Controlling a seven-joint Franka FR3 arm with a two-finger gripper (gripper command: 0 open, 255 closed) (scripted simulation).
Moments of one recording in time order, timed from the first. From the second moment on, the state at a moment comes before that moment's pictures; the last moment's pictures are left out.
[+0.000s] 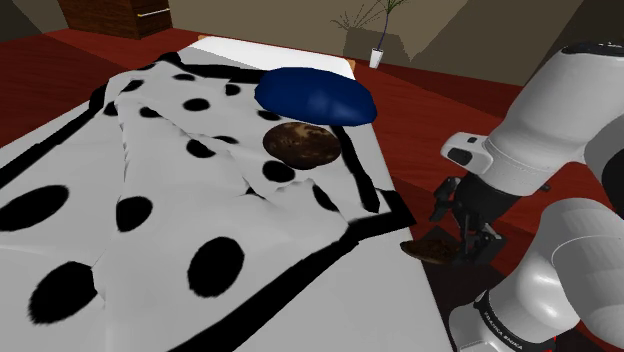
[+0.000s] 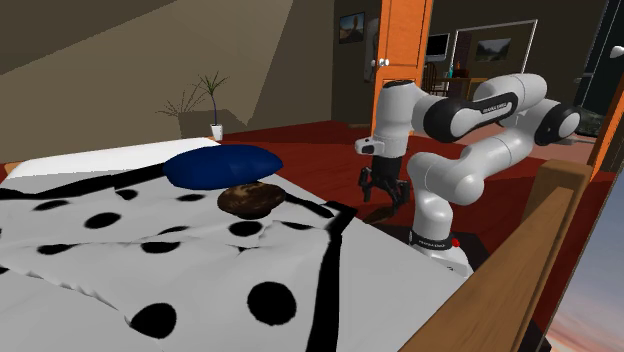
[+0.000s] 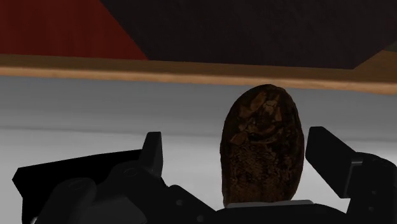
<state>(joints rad) 0.46 -1.28 0.11 -3.00 0.07 1.74 -0.45</state>
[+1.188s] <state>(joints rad) 0.46 -1.28 0.11 -2.99 0.07 1.74 -0.45</state>
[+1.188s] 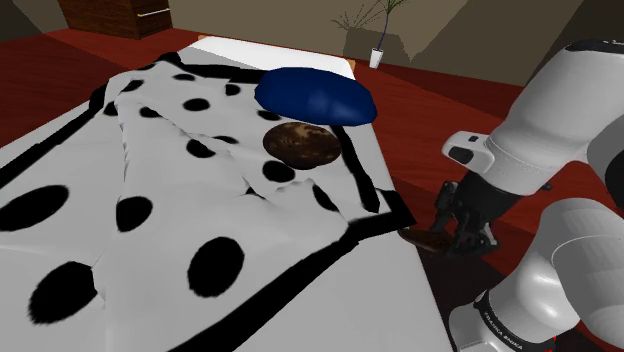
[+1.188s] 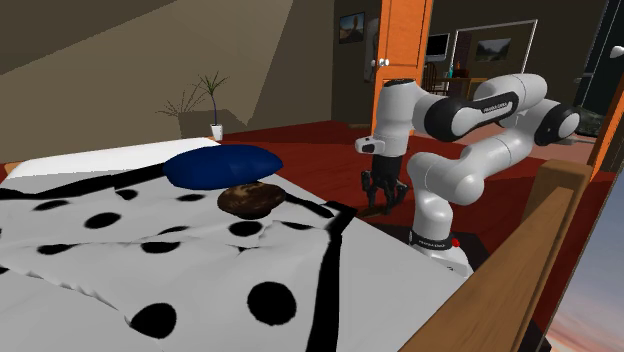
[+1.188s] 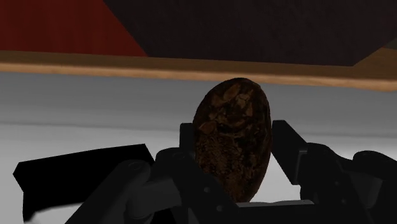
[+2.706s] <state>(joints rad) 0.45 -1.10 0.07 -2.94 0.08 1.83 -0.47</state>
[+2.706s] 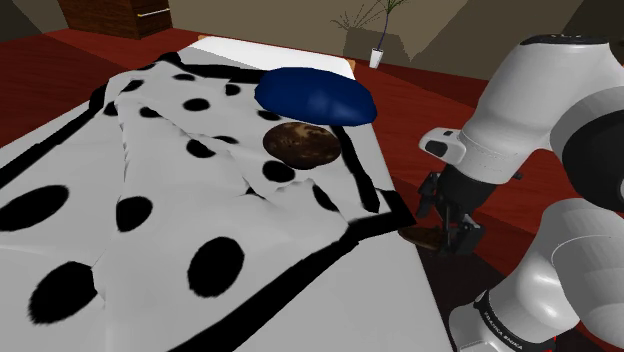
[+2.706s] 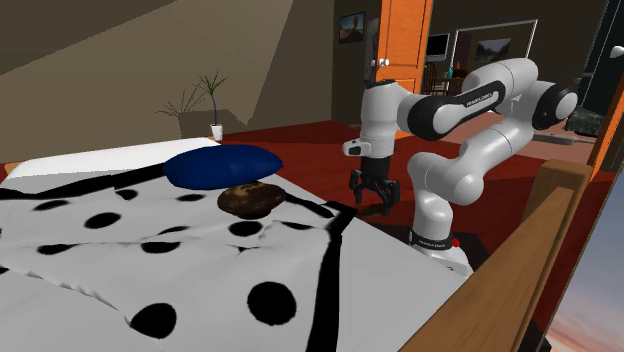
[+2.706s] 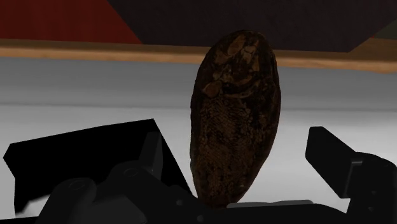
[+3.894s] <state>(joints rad) 0.44 -1.11 0.07 -2.89 0.08 1.77 -0.47</state>
